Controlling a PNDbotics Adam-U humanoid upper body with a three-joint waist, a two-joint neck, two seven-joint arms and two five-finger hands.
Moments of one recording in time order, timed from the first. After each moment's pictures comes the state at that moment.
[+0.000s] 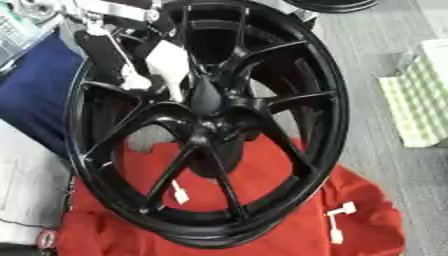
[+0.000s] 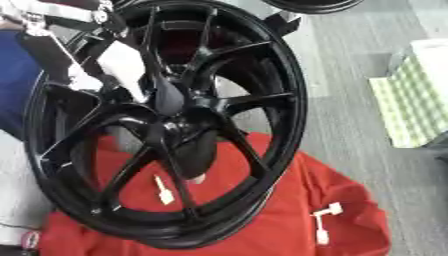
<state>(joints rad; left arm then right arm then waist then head) -1.00 0.94 -0.55 -1.69 -0.18 0.04 -0.81 -0.42 -0.67 -0.15 -1.99 0.00 0.35 -0.76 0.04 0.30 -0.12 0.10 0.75</state>
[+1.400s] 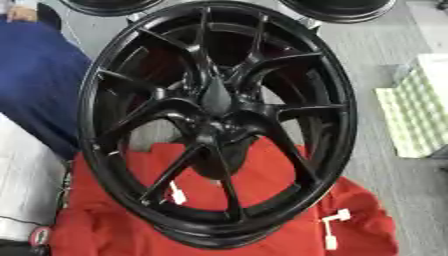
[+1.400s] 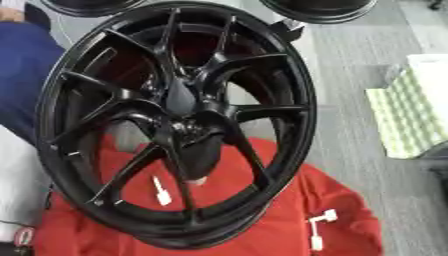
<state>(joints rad) -0.54 1.13 0.04 -1.45 -0.09 0.02 -0.24 -0.40 -0.67 -0.18 -1.99 0.02 0.35 -0.76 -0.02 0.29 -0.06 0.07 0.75</state>
